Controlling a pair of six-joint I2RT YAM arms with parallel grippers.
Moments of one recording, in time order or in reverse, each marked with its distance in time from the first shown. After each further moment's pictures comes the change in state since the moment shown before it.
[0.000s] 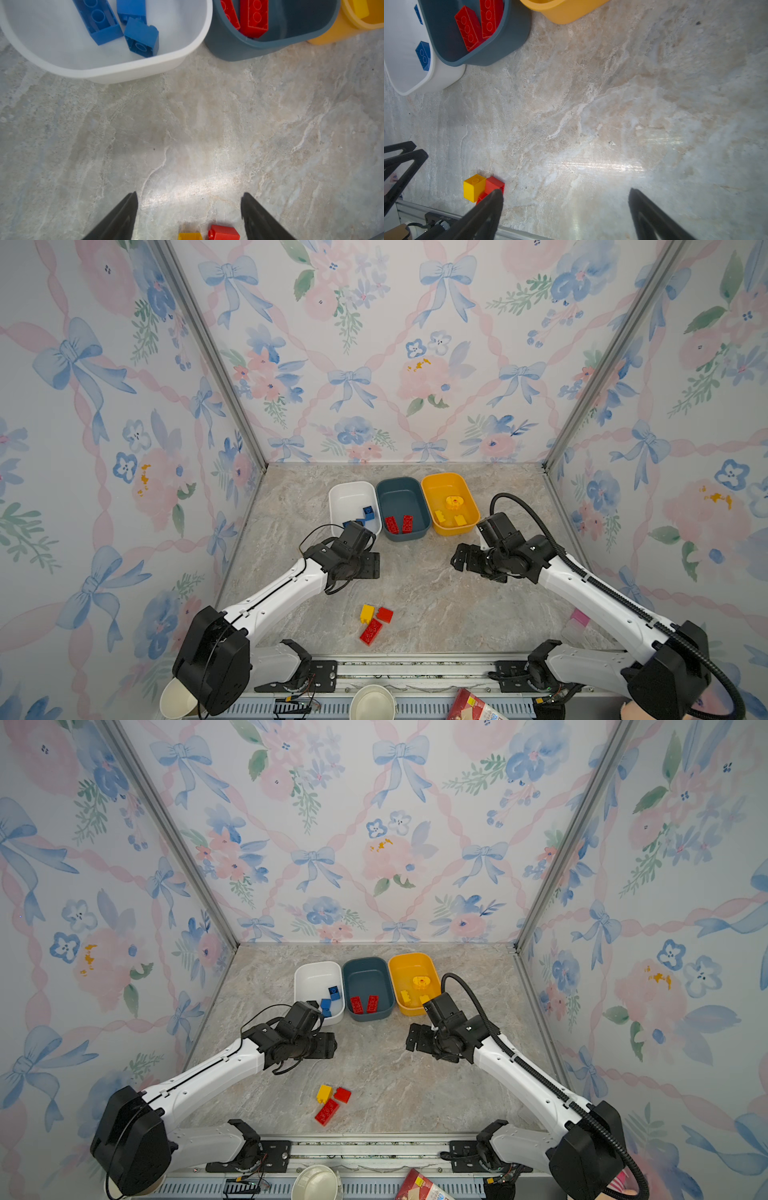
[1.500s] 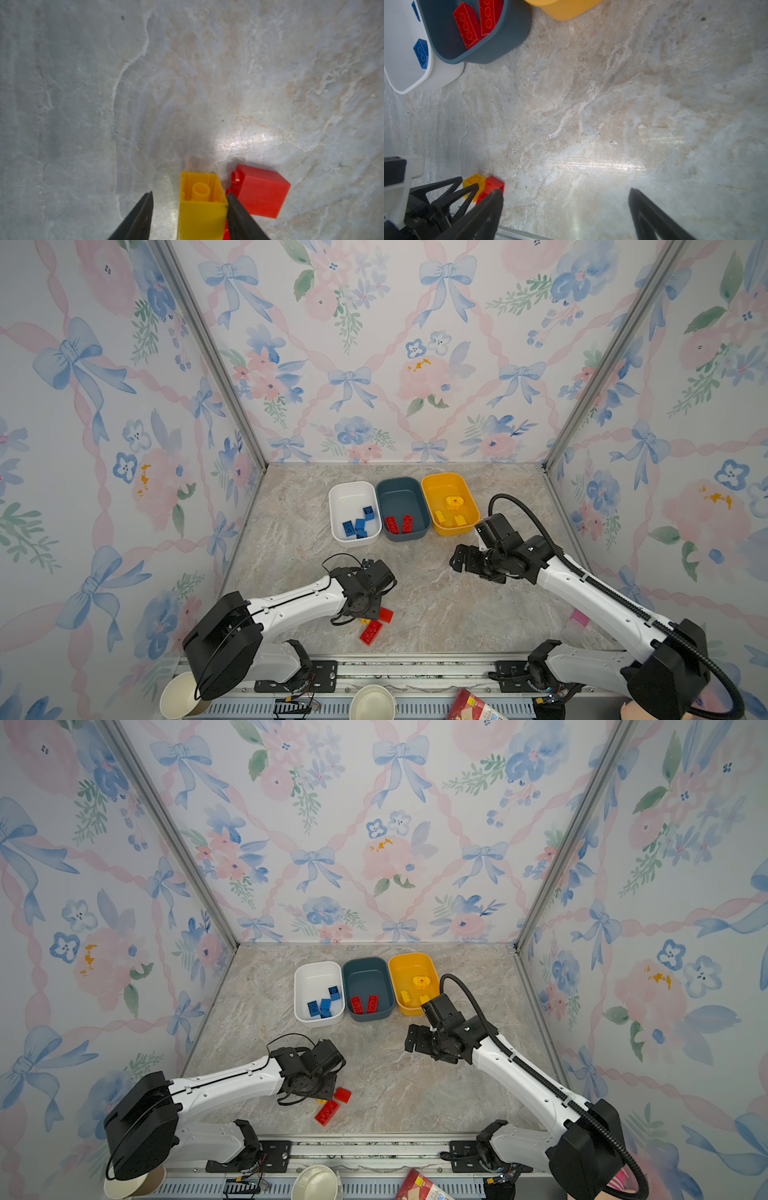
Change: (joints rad) left arm -0.277 0.078 -0.126 -0.117 -0.081 -0.190; right arm 0.009 0.008 -0.006 0.008 0.000 0.010
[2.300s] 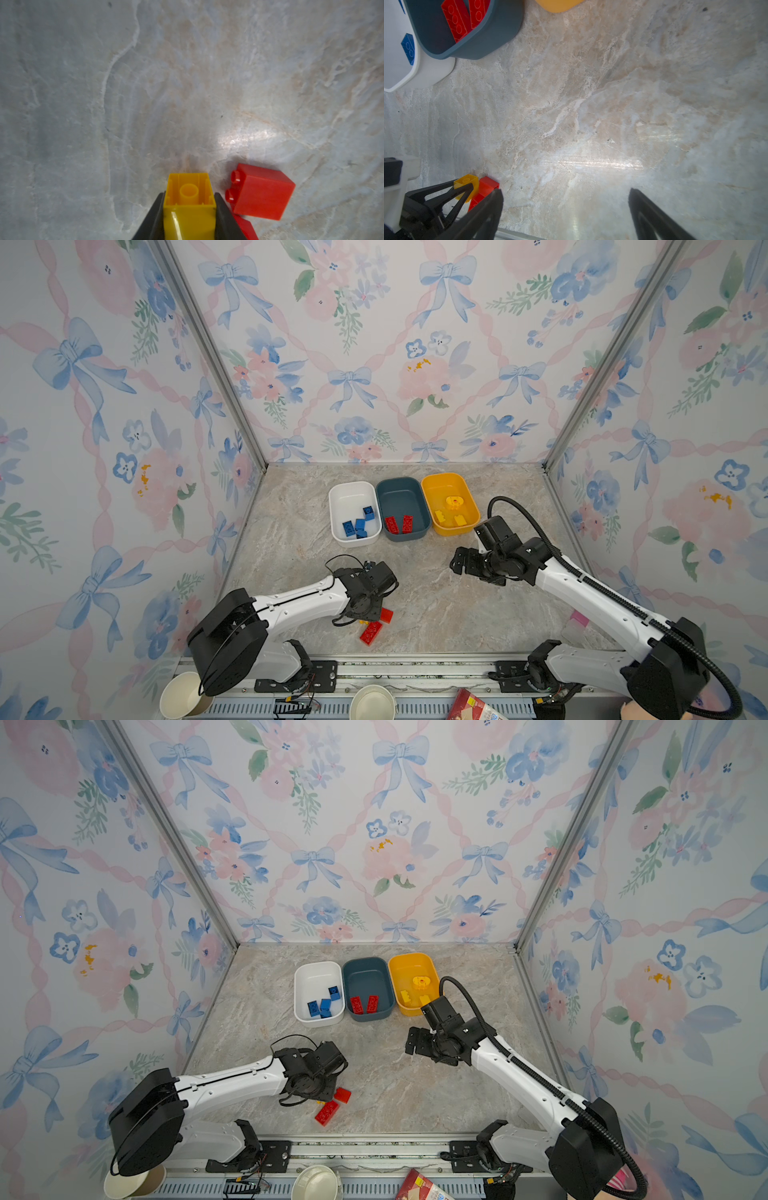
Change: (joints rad) left arm -0.016 0.024 0.000 0.003 0.005 -0.004; right arm 0.000 0.001 -0.027 0.011 0.000 0.000
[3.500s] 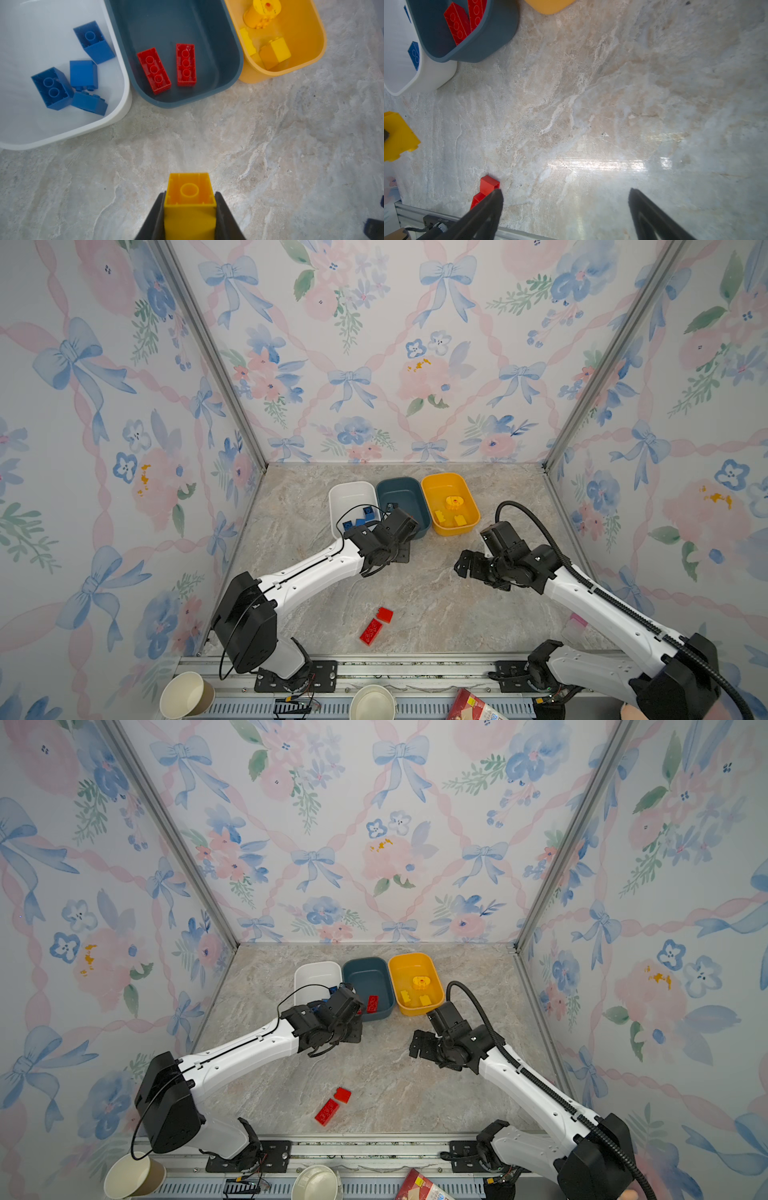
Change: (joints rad) left arm 0.076 0.185 0.519 0.084 -0.109 0.111; right arm -0.011 -0.085 -0.051 -0.003 0.011 0.034
